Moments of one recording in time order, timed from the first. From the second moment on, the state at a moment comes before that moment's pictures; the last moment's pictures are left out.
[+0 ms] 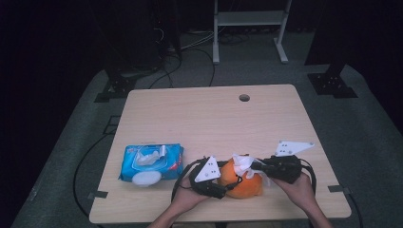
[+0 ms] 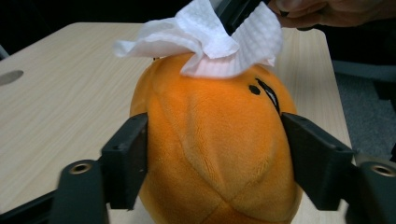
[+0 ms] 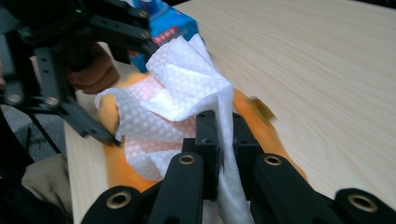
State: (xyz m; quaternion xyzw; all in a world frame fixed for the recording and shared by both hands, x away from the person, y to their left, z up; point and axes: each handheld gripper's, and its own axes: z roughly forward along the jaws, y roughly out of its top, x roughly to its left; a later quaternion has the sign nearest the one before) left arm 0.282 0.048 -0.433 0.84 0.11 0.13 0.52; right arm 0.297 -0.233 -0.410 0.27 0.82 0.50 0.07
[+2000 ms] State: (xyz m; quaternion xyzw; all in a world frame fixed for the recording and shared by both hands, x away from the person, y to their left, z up) left arm 0.294 0.058 -0.428 0.82 0.17 0.09 0.54; right arm 0.274 -0.189 -0.402 0.20 0.81 0.53 0.13
